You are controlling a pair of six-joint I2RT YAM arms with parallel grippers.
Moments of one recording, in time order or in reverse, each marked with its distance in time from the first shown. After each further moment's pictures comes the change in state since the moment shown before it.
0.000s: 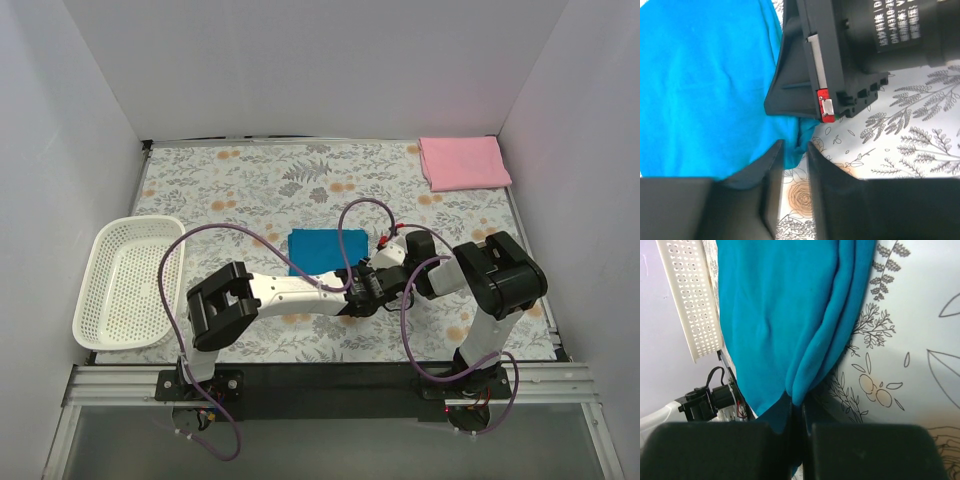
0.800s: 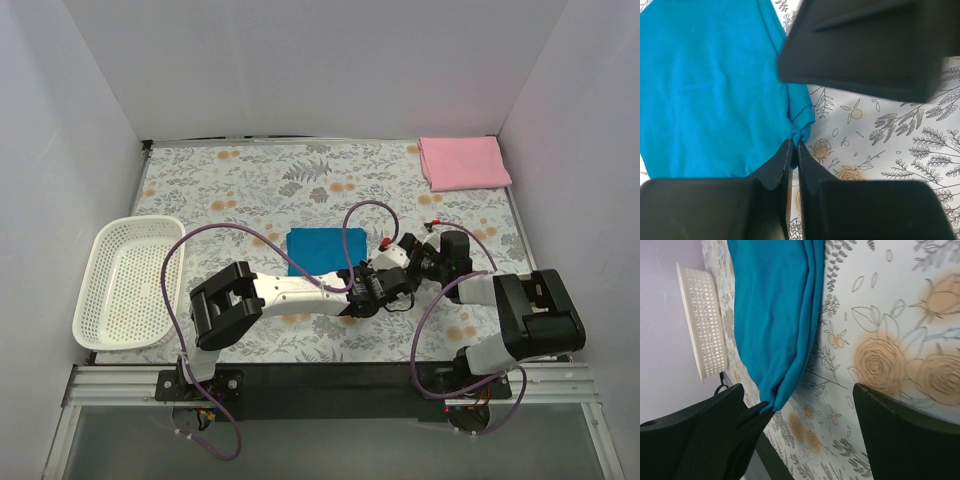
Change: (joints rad) left arm 0.000 0.013 0.004 0.000 -0.018 0.040; right arm -0.222 -0.331 -0.105 -0.237 -0.006 -0.111
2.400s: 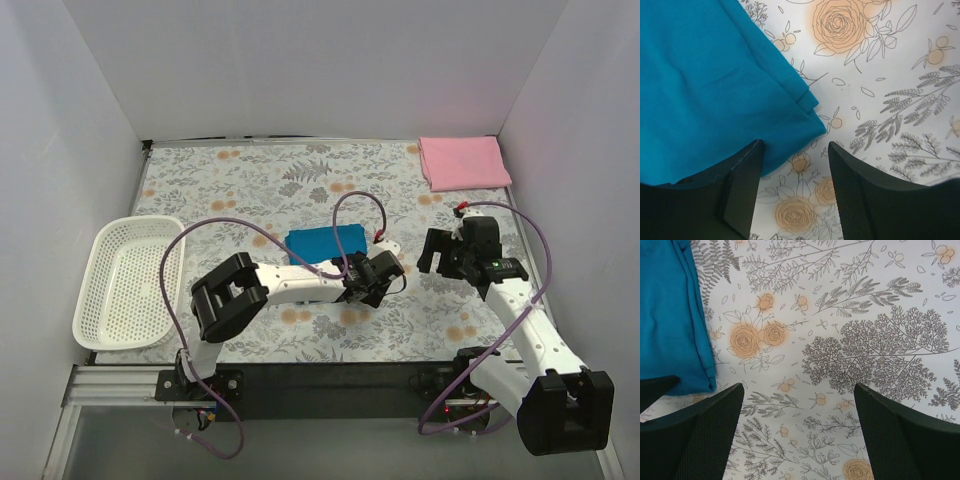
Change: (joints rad) left arm 0.101 0.004 -0.035 0.091 0.278 -0.029; right arm -0.030 -0.474 0.308 -0.952 0.631 -0.543
